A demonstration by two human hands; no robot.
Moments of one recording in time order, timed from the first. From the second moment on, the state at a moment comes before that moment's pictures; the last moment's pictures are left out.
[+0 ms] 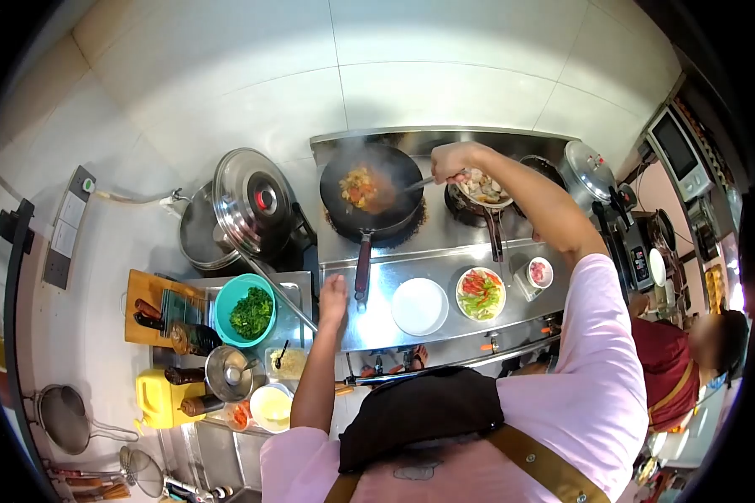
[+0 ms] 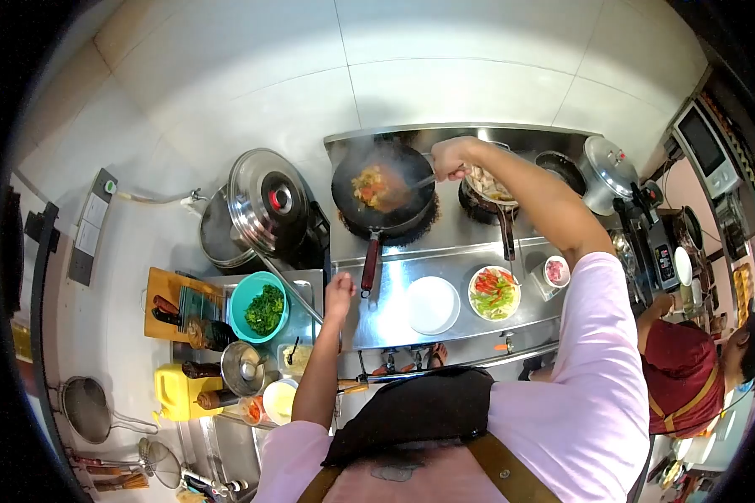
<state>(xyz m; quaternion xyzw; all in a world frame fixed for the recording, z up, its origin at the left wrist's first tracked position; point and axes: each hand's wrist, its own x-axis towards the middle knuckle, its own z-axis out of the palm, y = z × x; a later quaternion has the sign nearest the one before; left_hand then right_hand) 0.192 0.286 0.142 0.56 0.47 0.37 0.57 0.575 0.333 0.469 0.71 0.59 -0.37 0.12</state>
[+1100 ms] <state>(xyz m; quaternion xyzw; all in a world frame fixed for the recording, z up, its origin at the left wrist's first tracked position) 0.300 0.311 0.246 0.37 0.44 0.13 0.81 0.521 0.185 0.470 0.71 0.68 -0.03 0.18</state>
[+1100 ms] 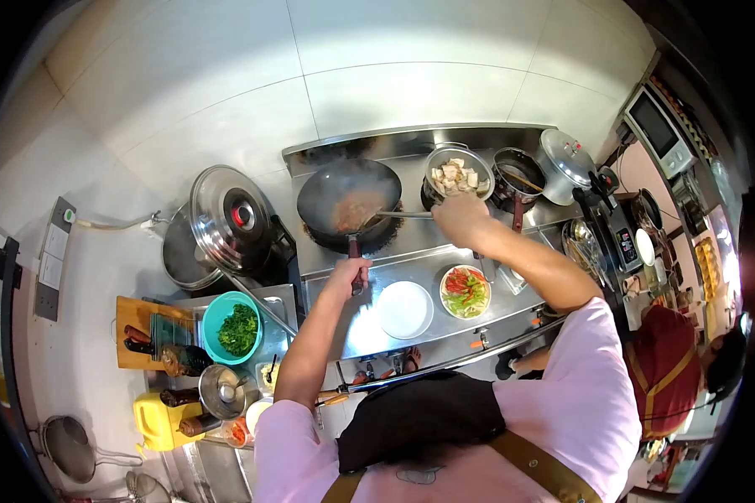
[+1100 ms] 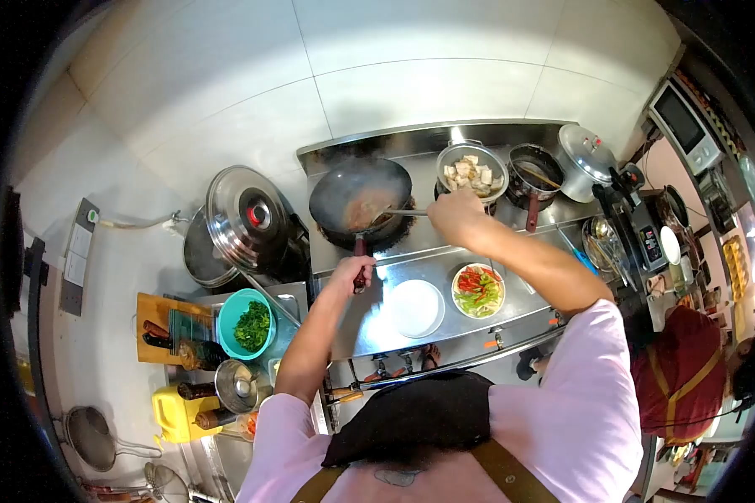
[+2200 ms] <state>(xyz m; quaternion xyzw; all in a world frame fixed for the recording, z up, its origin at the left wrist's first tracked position) 0.272 0.267 0.234 0.47 0.46 0.20 0.73 0.511 0.176 0.432 0.68 0.72 -0.14 0.05</state>
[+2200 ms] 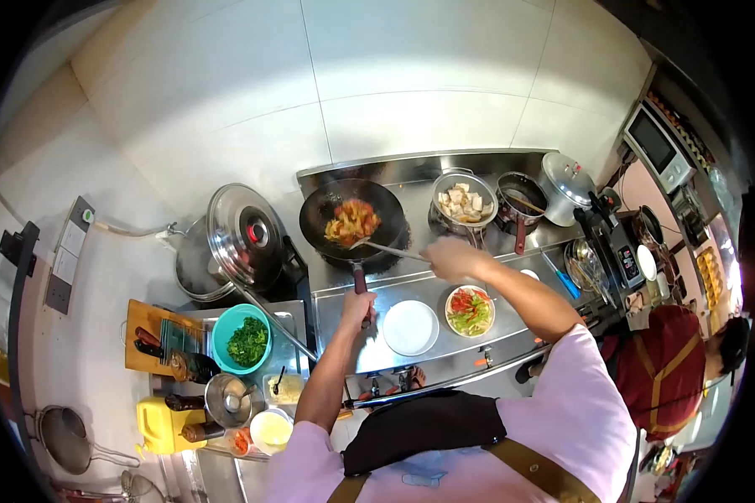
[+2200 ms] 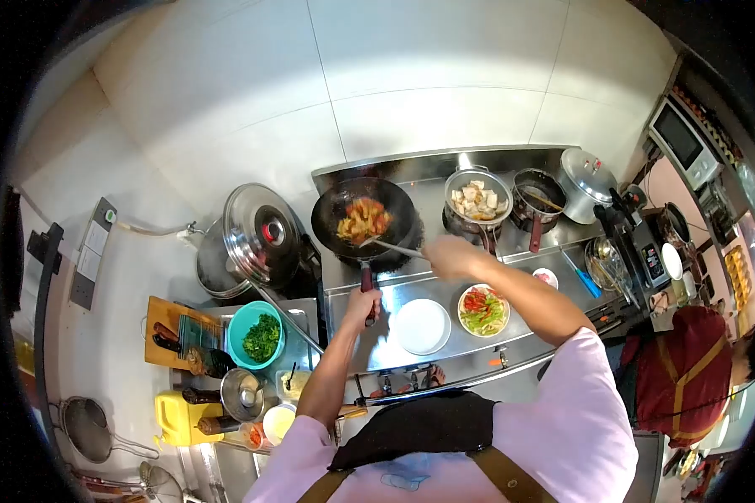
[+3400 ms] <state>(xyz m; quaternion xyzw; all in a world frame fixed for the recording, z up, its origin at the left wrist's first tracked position) 0.303 0.286 0.176 0.48 0.51 0.20 0.68 0.599 0.344 0.347 0.66 0.74 -0.07 0.08</state>
